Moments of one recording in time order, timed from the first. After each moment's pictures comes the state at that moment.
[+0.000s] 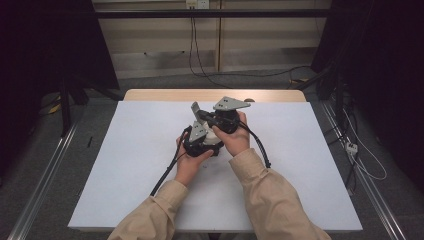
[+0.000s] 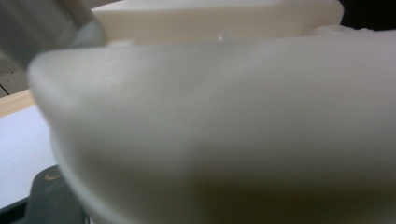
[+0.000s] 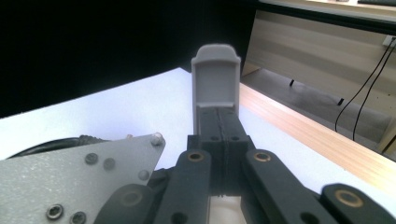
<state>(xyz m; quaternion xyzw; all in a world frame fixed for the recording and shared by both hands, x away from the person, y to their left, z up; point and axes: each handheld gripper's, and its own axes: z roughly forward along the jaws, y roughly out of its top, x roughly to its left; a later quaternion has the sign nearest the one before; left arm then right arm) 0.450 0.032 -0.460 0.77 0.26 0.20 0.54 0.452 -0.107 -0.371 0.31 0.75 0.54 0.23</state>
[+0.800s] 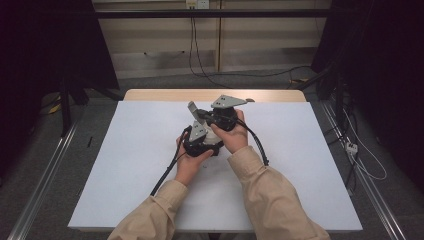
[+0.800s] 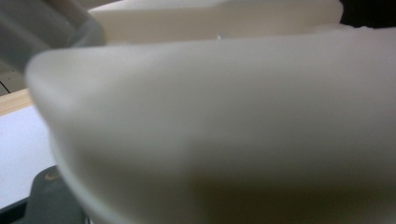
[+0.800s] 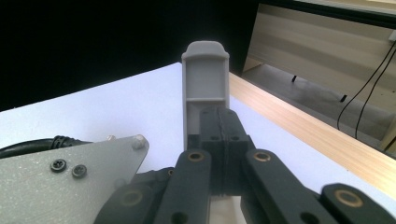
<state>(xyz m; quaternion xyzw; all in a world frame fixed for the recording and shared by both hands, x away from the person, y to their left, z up) 0.451 0.032 -0.461 0.77 0.27 0.20 0.54 0.464 -0.104 -0.376 0.30 0.76 0.54 0.22</state>
